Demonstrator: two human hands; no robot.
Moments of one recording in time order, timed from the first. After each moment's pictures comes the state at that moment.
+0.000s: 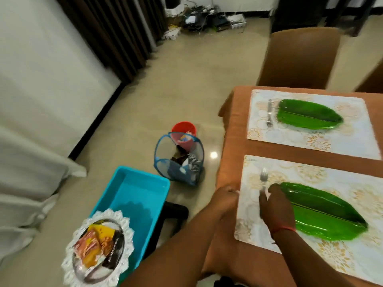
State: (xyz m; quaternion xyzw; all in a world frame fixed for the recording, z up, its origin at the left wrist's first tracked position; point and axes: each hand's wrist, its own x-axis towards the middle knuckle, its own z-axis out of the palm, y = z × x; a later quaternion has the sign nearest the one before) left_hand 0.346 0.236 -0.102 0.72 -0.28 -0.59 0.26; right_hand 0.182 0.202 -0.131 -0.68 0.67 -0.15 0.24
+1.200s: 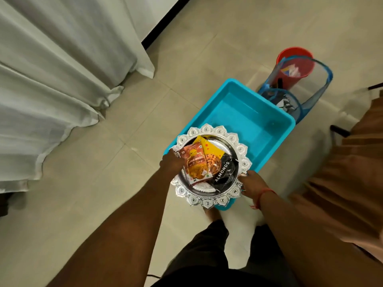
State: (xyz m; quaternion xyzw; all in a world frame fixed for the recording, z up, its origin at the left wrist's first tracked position) left_hand 0.812 0.663 -0.229 0.87 -0.02 -0.44 0.21; right_hand 0.590 0.506 -0.267 -0.51 0.57 0.14 0.63
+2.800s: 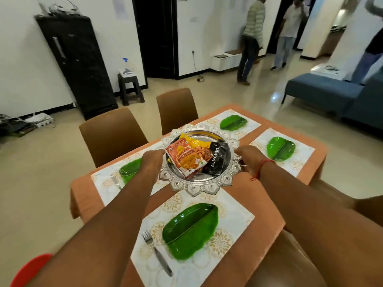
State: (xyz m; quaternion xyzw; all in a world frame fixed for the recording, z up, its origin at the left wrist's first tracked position) left_hand 0.201 0.026 0.096 0.59 -0.47 -0.57 0.31; right_hand -0.066 0.163 0.113 -0.23 0.78 -0.44 0.38
